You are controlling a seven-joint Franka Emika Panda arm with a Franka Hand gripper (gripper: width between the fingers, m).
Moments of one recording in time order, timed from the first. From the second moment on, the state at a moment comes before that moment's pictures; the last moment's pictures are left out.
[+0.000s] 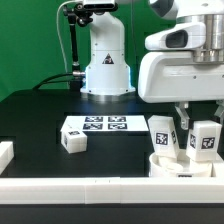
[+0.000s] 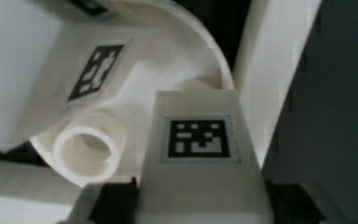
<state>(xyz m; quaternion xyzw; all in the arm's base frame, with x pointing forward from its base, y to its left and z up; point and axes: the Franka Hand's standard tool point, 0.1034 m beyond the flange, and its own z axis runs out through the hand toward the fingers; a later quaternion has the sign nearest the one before) 0.612 0.117 0.084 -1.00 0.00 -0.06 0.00</state>
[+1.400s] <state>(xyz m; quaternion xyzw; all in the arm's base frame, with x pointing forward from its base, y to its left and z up) 0.611 0.116 0.082 -0.84 0.55 -0.03 0.07</state>
